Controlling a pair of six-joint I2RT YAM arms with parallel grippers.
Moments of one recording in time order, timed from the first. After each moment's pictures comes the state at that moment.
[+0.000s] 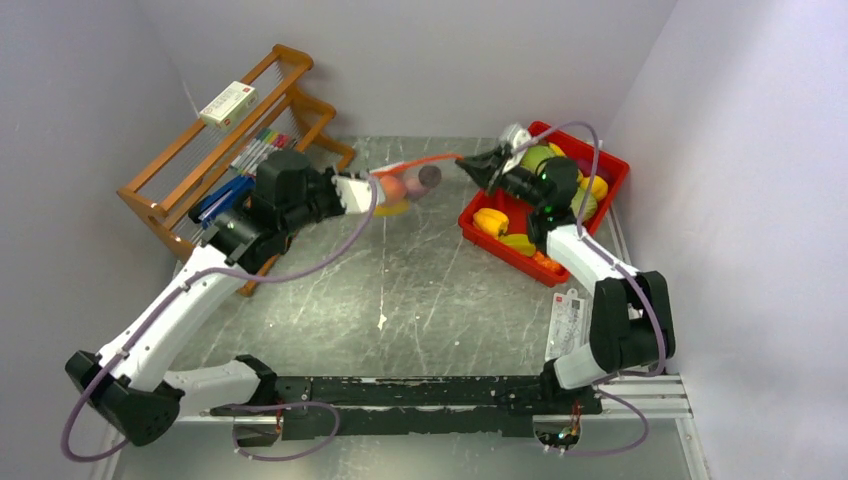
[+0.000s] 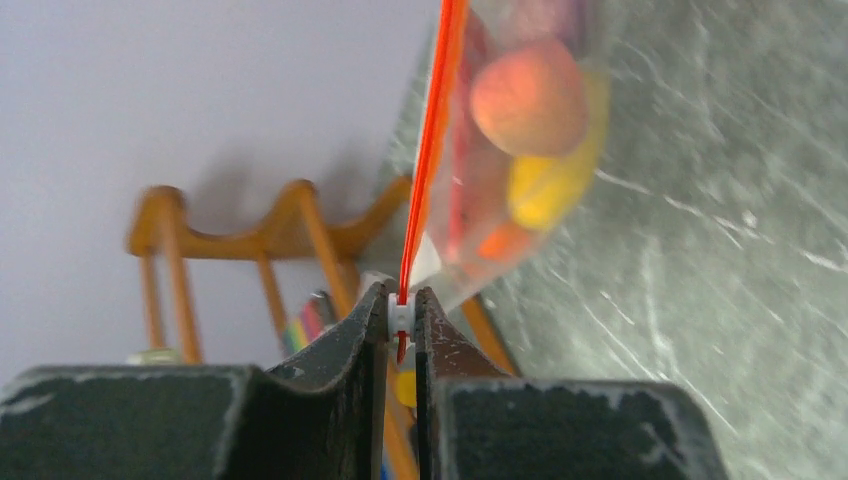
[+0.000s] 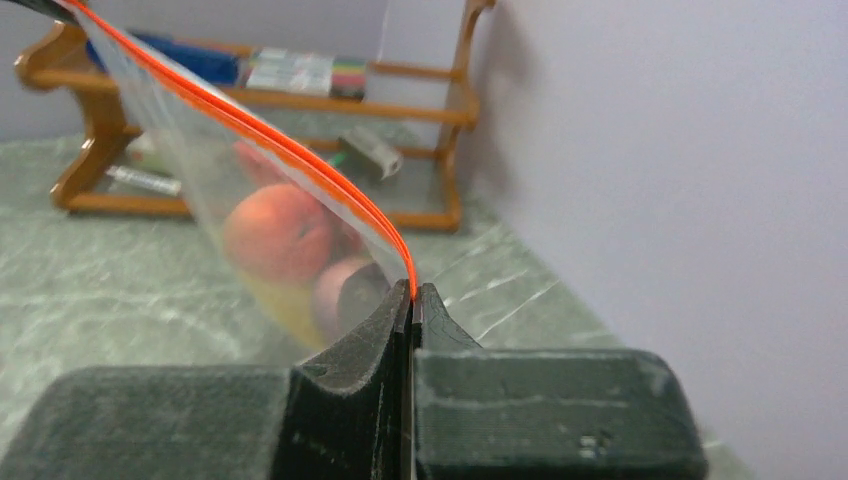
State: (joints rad) left arm -0.59 1.18 1.34 -0.55 -0.01 0.88; right arm 0.19 1.50 0.99 0.75 -0.83 -0.03
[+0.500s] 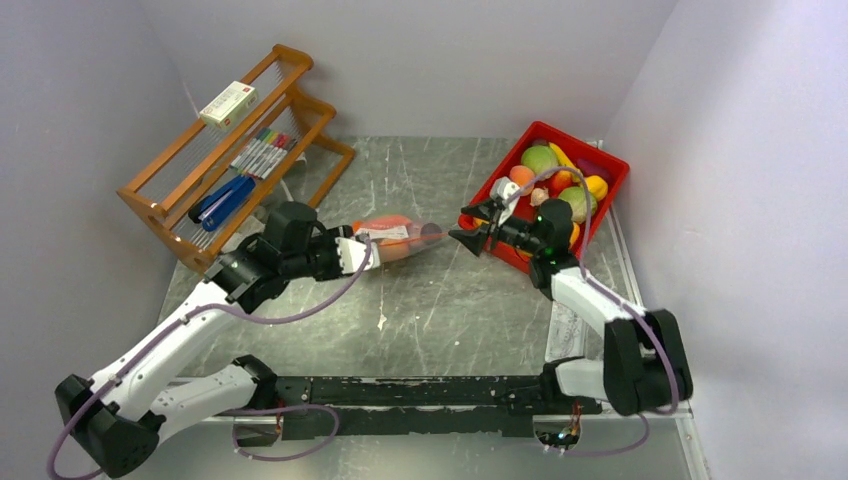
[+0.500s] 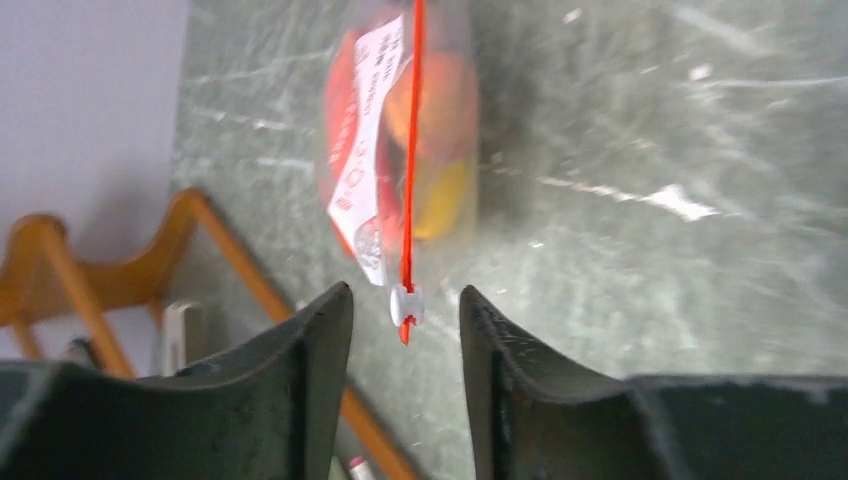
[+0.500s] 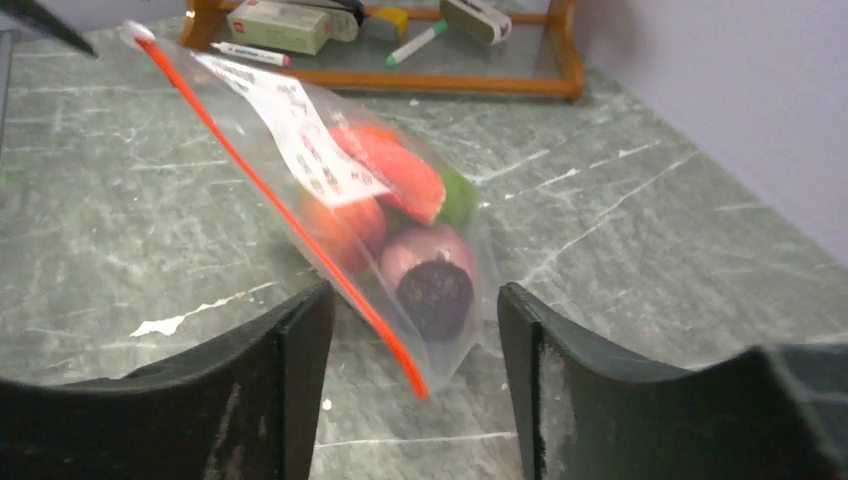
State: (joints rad) left arm -0.63 0.98 0.93 -0.57 0.17 0.83; right arm 0.23 1.33 0.59 0.66 -0.88 -0.11
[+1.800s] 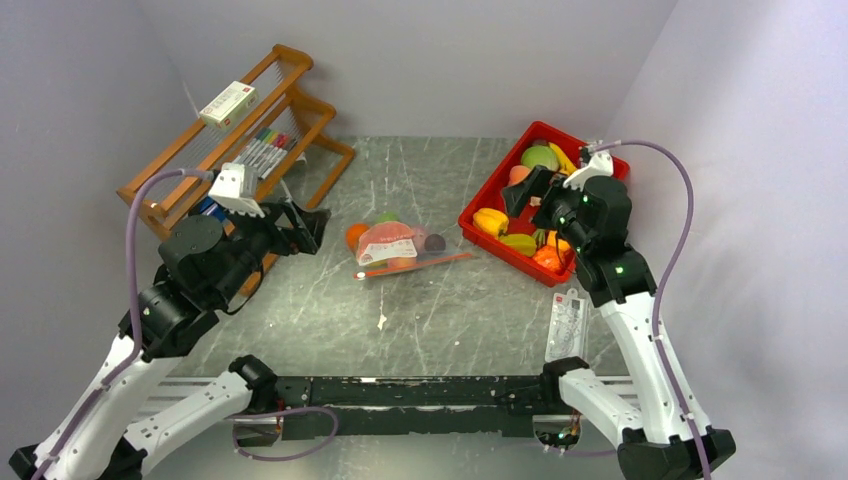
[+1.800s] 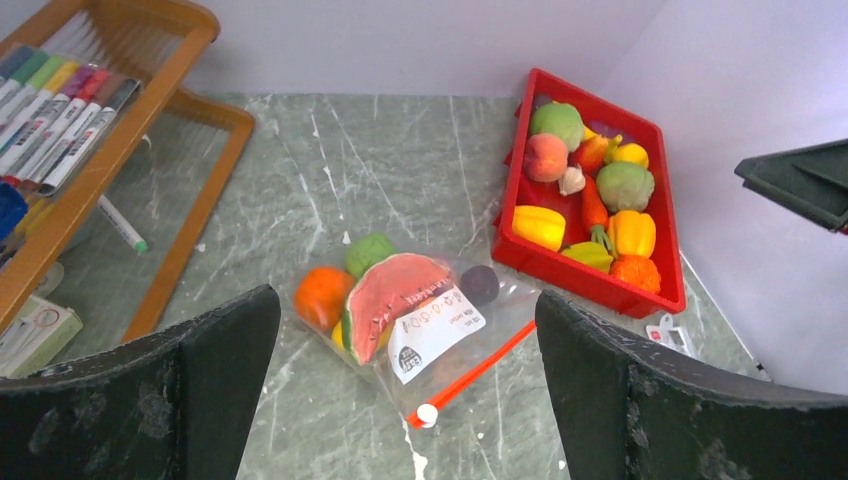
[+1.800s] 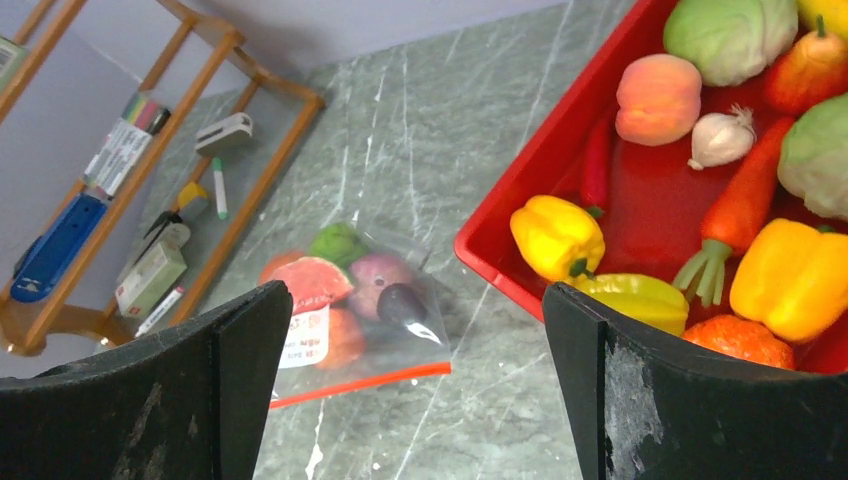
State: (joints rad) left arm -0.66 0.72 1.12 -0.51 -0.26 -0.34; right arm 0.23 0.90 1.06 -0.42 -0.06 0.43
